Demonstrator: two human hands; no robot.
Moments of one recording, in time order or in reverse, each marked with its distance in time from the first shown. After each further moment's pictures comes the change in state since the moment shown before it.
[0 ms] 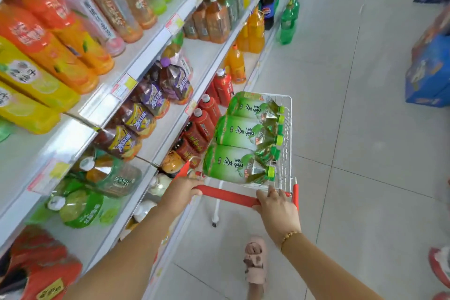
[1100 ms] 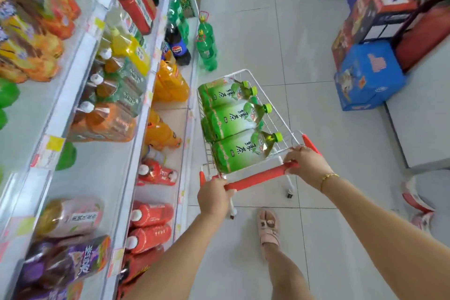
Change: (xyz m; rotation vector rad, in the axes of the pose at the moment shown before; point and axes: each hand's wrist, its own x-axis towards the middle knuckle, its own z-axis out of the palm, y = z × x) left_hand 0.437 0.285 -0.071 0.058 -0.031 -0.015; right_hand 0.345 0.335 -0.260 0.187 0.001 0.301
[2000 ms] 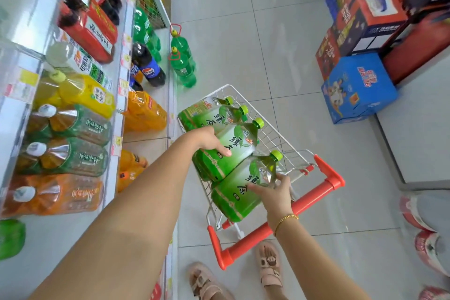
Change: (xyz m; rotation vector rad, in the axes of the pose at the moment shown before) left_hand 0.305 0.116 -0.108 0.154 -0.629 0.025; right_hand 0.121 -0.072 -0.013 1.513 0.245 0.795
